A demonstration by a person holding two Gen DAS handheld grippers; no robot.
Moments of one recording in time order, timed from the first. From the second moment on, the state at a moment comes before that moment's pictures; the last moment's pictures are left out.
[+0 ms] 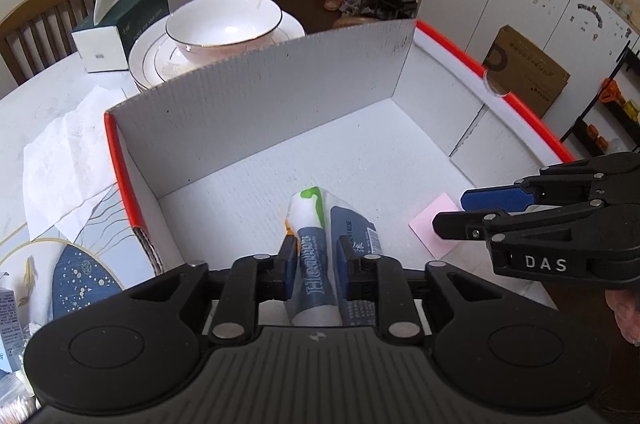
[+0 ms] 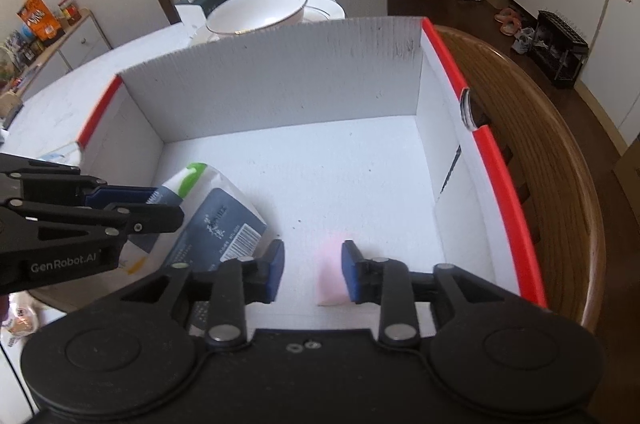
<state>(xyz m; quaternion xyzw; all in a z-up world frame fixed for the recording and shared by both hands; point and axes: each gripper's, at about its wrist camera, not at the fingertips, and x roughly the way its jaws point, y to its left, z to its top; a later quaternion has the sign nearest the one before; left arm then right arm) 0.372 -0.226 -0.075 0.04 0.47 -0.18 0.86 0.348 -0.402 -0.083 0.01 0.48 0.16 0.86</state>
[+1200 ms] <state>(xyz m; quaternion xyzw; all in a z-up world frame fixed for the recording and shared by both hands) 0.248 -0.155 -0.005 -0.03 0.35 -0.14 0.92 0.268 -0.363 -0.008 0.02 0.38 0.25 0.89</state>
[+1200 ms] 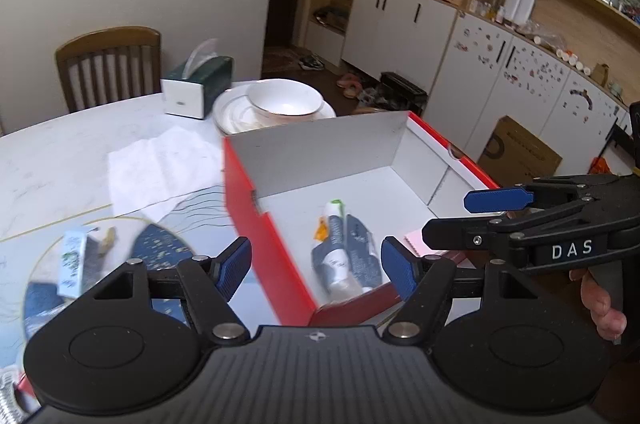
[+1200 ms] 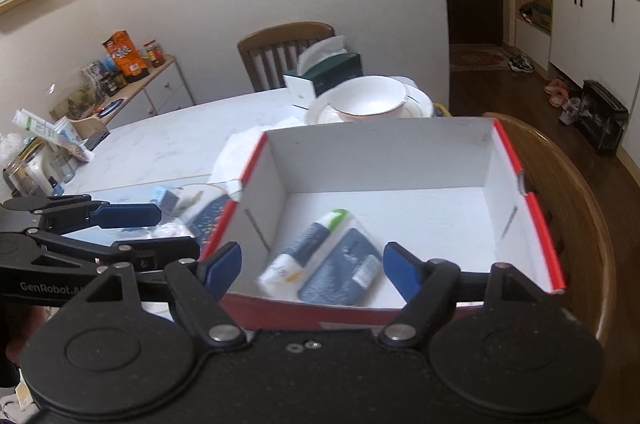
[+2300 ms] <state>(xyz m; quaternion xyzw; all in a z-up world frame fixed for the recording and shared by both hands) 0.111 0.079 -0.043 -0.04 0.36 -0.06 0.93 0.161 -0.160 -0.040 -0.04 0.39 0.30 0.87</state>
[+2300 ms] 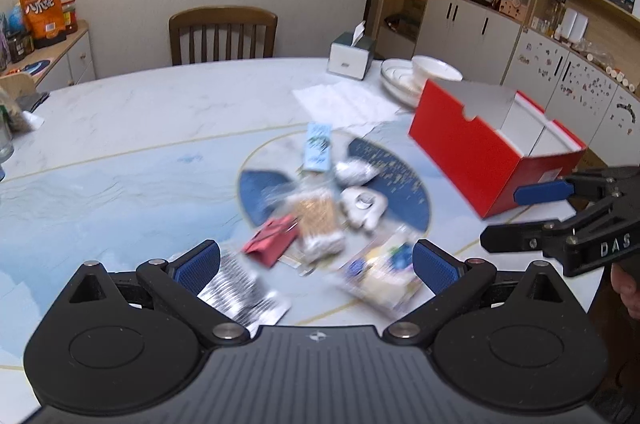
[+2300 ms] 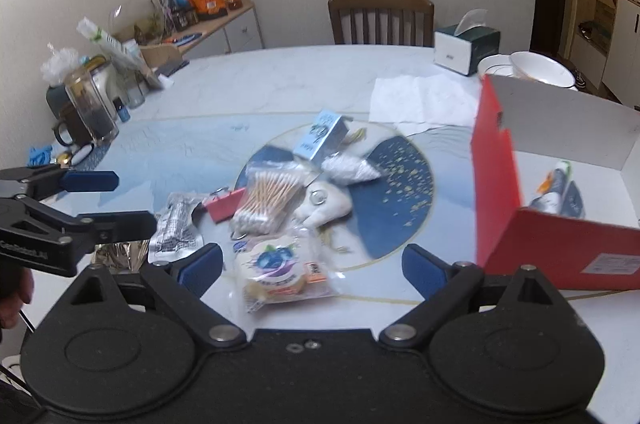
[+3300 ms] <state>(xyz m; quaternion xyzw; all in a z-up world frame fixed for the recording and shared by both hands) 0.109 0.173 -0.121 0.01 0.43 -0.09 0.90 0.179 -0.083 -0.104 -0.13 0.44 0.31 0.83</state>
